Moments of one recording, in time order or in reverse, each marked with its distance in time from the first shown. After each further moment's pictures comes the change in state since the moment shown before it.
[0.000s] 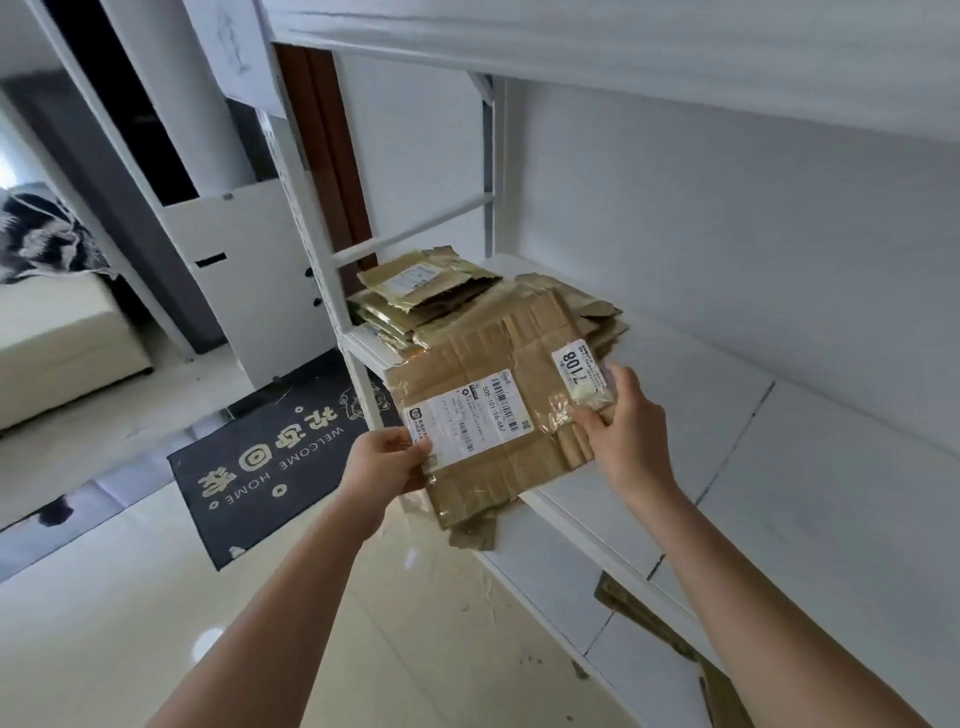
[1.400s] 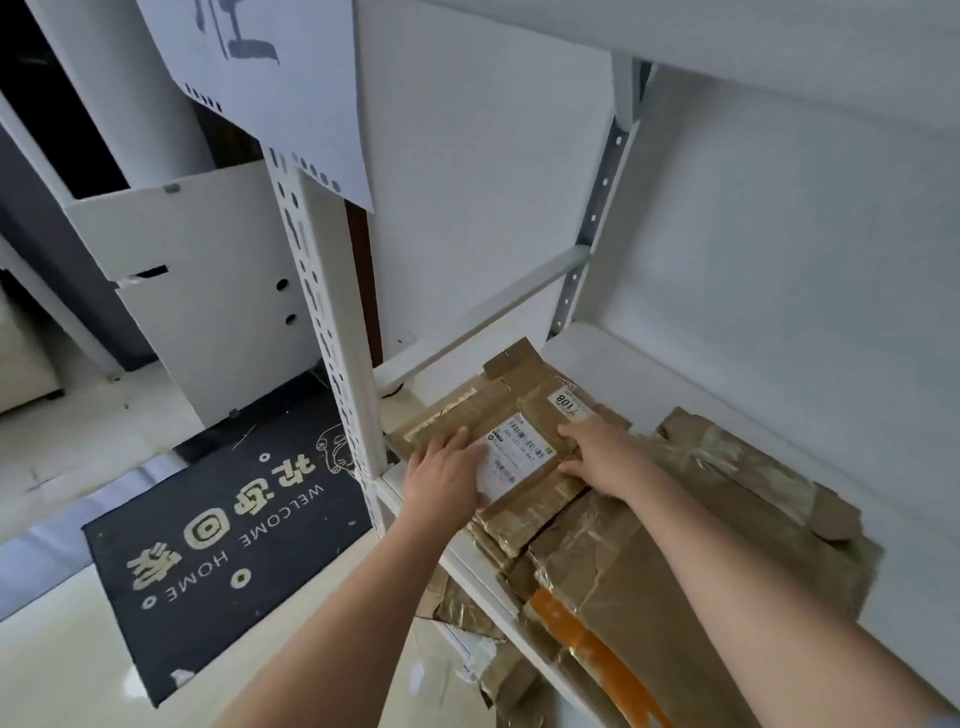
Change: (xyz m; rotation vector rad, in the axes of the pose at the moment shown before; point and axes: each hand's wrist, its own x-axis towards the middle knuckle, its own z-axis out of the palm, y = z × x) left_hand 0.408 0.084 -0.053 1.234 -0.245 0.341; right_hand 0.349 -0.025 0.289 -0.807 -0.703 0.054
